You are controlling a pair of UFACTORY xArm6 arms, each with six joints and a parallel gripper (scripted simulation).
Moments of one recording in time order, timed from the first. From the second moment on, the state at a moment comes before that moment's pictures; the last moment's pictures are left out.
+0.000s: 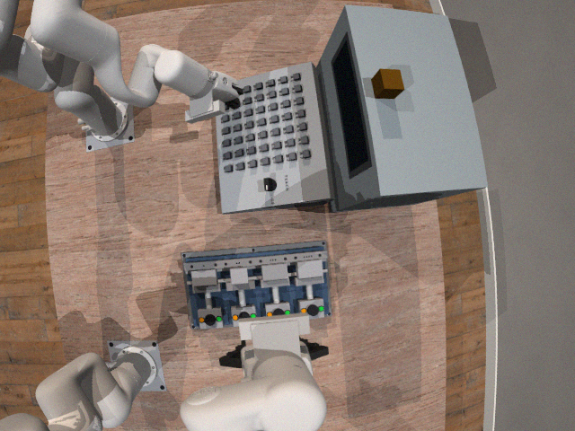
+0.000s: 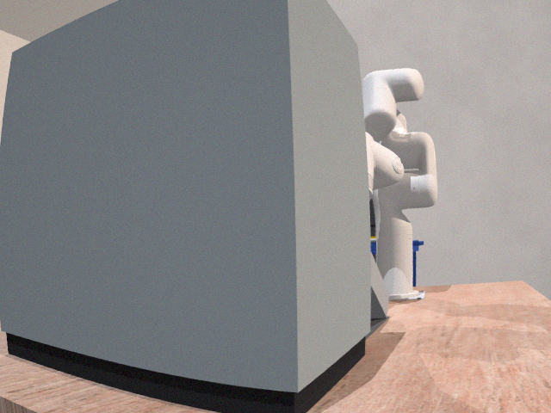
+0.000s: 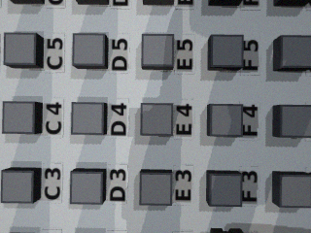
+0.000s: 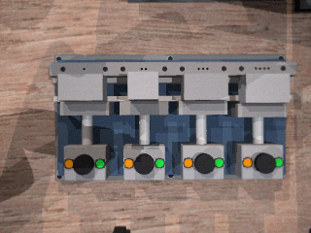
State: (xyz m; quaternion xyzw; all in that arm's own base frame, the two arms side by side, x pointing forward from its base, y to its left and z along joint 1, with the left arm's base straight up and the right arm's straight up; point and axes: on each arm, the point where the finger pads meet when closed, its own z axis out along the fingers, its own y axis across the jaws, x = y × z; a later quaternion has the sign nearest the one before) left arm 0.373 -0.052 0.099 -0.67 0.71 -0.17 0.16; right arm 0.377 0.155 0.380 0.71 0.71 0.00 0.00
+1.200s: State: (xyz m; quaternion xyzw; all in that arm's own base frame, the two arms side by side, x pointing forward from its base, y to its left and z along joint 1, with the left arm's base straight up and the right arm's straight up) left arm 0.364 -0.119 0.107 -0.66 0.71 -0.18 0.15; right arm 0.377 0.155 0.380 0.71 0.71 0.00 0.00
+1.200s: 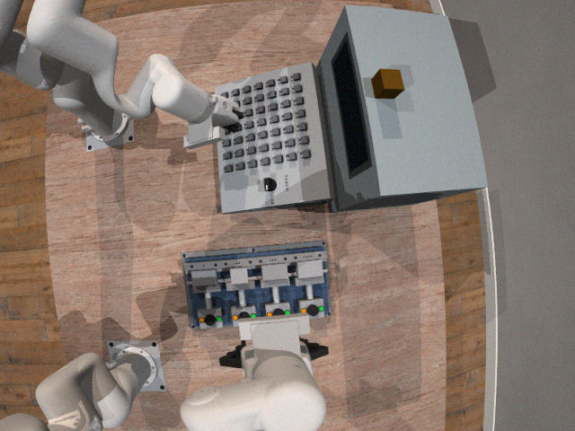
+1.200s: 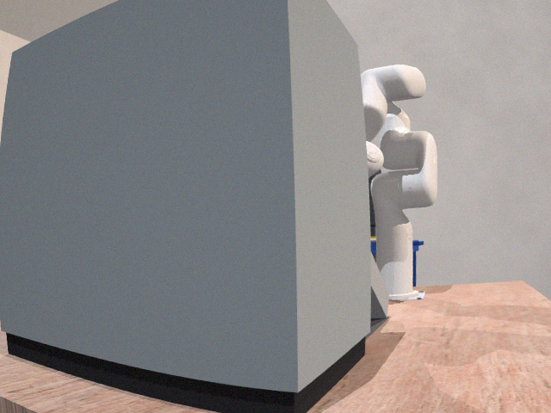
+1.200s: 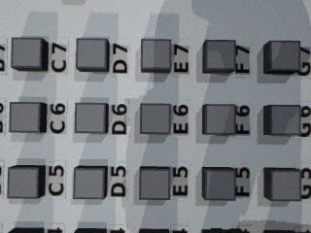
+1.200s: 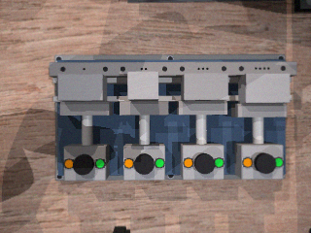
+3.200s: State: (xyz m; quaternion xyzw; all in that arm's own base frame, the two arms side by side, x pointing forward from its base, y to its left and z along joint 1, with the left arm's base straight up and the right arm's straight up) left arm 0.366 -0.094 0.106 -0.67 0.70 -0.17 0.17; right arm 0.377 0.155 0.380 0.71 0.71 0.00 0.00
